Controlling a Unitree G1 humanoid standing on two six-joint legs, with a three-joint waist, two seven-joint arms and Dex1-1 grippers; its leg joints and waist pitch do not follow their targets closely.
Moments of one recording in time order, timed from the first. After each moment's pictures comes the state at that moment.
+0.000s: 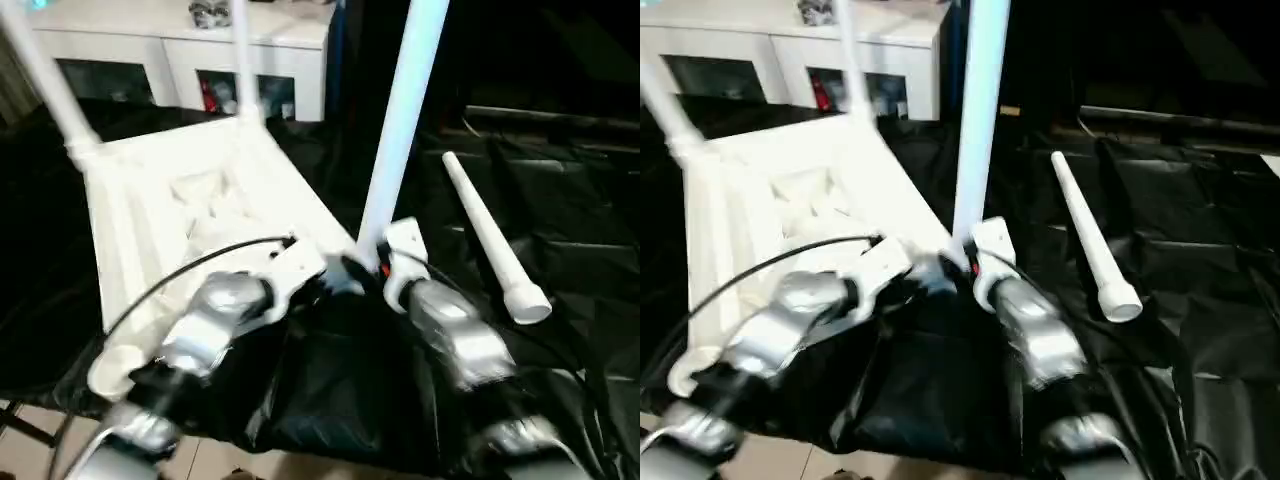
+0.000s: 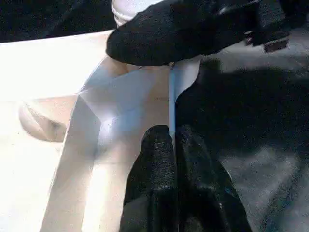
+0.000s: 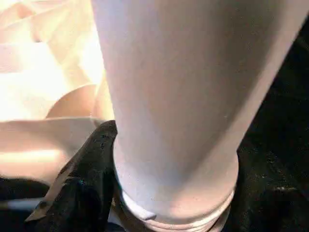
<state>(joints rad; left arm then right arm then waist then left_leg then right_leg) -0.51 0.21 -0.31 0.37 0.13 0.33 -0.72 -0.50 -0.01 0.06 0.56 0.06 0.21 0.27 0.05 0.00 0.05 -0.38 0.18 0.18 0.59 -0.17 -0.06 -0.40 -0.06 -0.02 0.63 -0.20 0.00</state>
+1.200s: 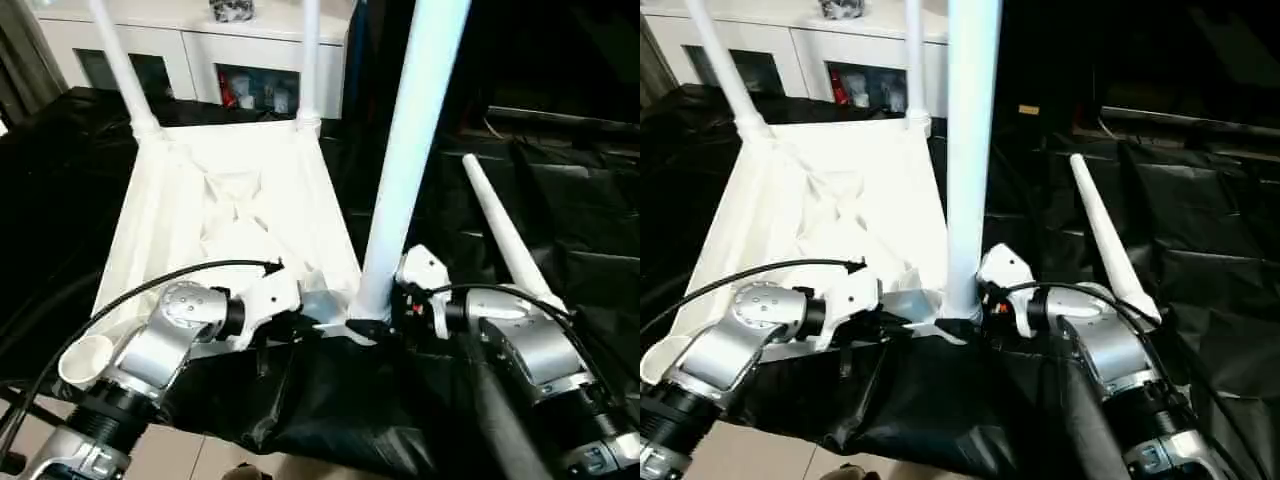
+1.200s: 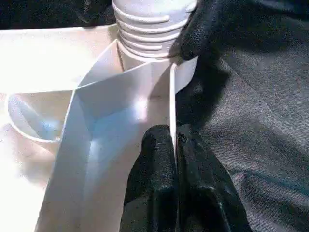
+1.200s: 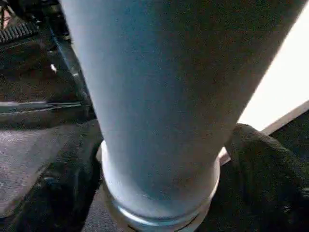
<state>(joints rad) -0.38 0.44 -0.33 0.20 0.01 0.20 -1.13 -0.39 -0.40 0.25 0.27 0.12 0.22 1.03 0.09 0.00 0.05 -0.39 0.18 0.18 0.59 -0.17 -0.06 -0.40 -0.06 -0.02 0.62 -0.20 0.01</state>
